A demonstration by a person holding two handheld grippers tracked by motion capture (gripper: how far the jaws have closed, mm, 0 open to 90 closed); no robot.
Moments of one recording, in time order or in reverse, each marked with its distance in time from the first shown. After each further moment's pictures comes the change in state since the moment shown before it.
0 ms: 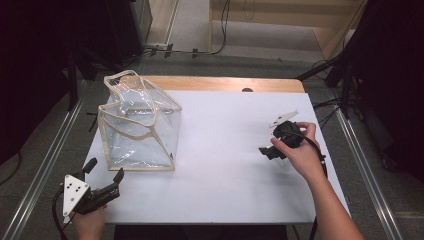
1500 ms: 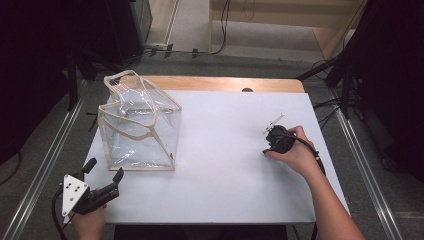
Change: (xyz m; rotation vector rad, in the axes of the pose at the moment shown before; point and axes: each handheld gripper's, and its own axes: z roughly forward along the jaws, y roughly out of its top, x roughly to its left) left arm 0.001 0.000 0.000 -0.002 0.005 -0.012; right arm -0.001 -0.002 0.035 0.247 -0.006 -0.037
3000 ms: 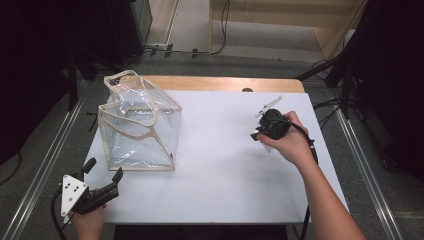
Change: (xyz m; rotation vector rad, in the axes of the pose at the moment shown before) left arm 0.001 0.000 -0.001 -0.002 -0.001 -0.003; right arm 0.010 0.044 -0.051 -0.197 0.065 -0.015
